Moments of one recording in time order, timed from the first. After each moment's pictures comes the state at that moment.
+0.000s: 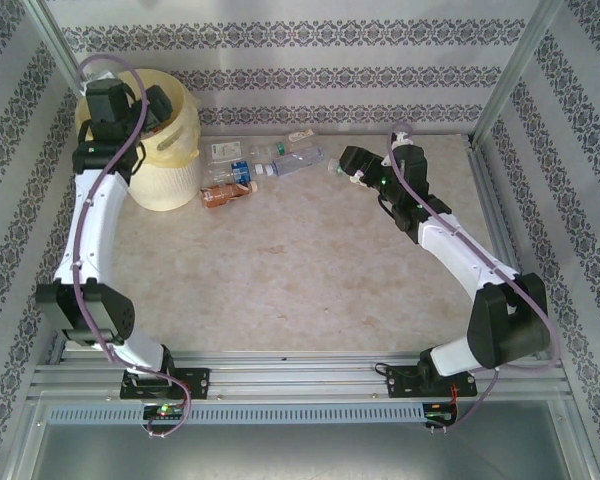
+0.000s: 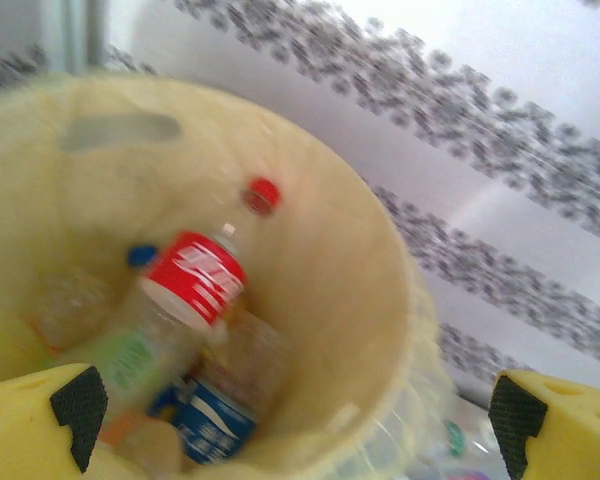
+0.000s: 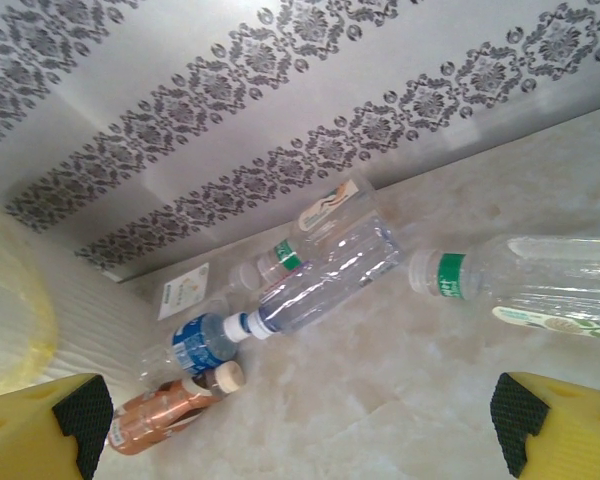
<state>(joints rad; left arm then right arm) 0.07 1.56 1.72 -0.52 -0.10 -0.48 0.26 1.47 1.08 0.05 -0.10 0.63</state>
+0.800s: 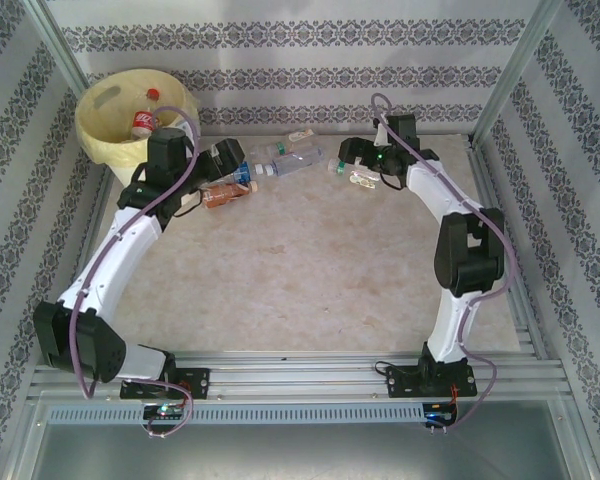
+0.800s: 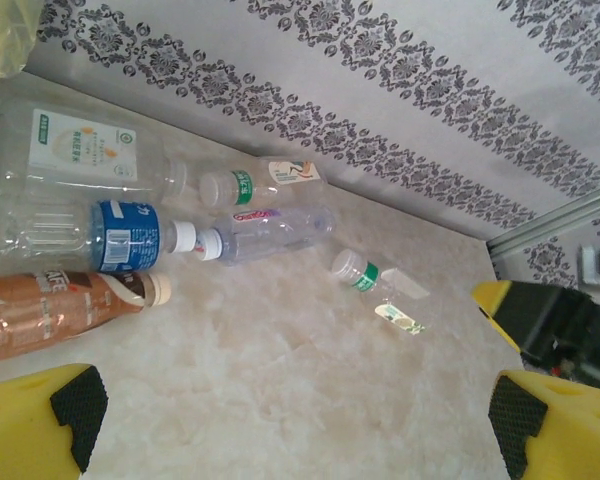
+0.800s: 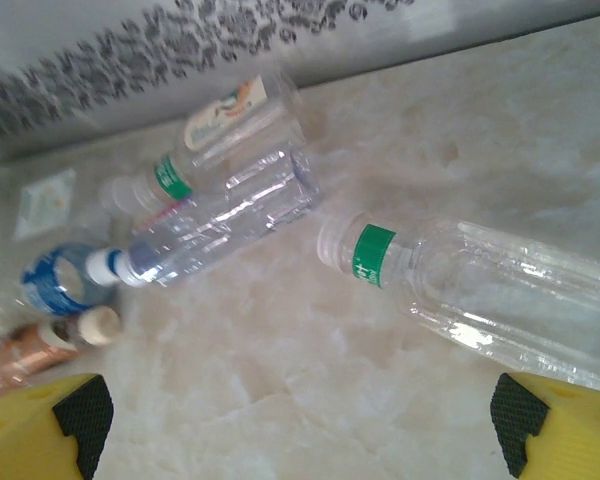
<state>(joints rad) -0.20 1.37 1.32 -0.40 0.16 -0.58 0.14 1.98 1.63 -0.37 -0.33 0.36</state>
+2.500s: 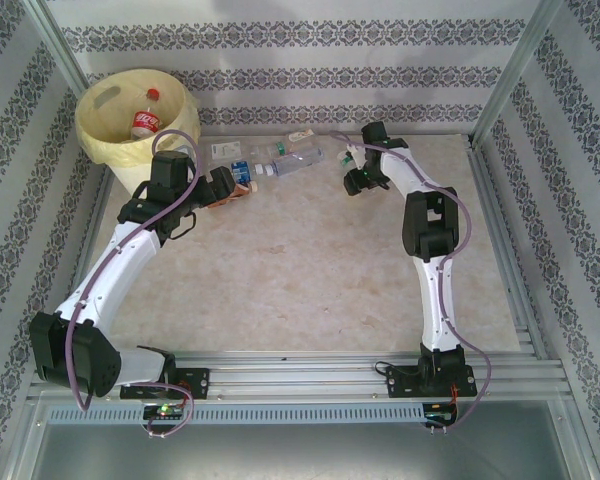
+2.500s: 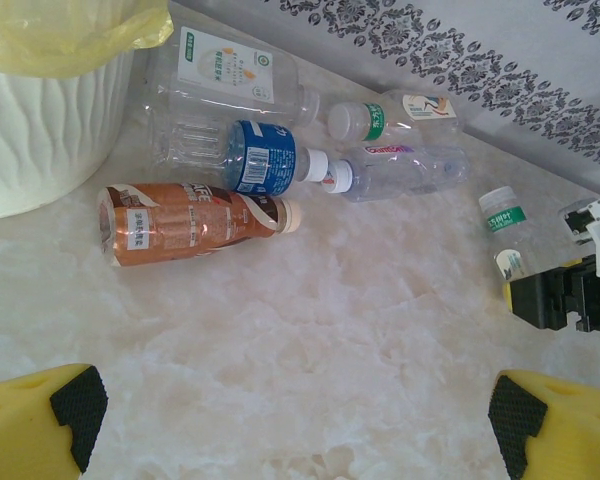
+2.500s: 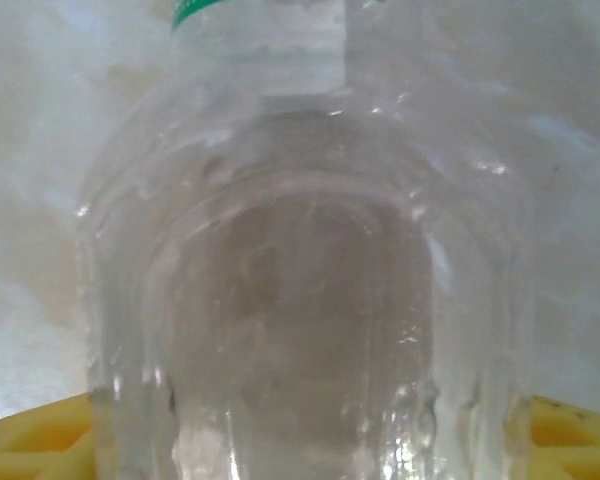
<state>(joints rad) -0.20 1.31 1.18 -0.50 0.01 -0.55 0.16 2.47 2.14 -0.85 -0.05 -0.23</state>
